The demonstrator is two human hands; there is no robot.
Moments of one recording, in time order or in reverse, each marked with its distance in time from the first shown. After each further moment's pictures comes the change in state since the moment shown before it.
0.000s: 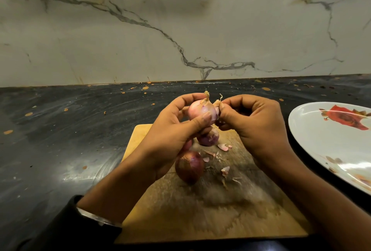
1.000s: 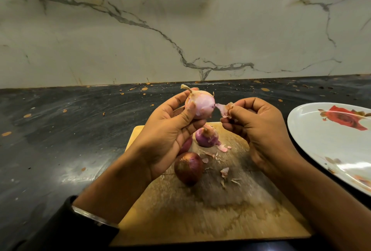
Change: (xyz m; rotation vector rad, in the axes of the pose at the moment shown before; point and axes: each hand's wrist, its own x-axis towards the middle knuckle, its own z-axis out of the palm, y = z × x) left_hand 0.006 0.004 -0.004 -0.300 0.018 -0.034; right_hand 0.003 -0.003 0.000 0.320 0.147 0.358
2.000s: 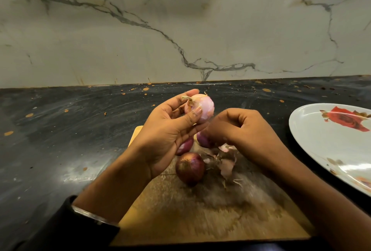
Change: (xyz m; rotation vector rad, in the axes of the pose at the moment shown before) left_hand 0.000 0.002 -0.004 0.056 -0.007 -0.007; right_hand -0.008 -0.001 0.000 -0.711 -0.278 -0.167
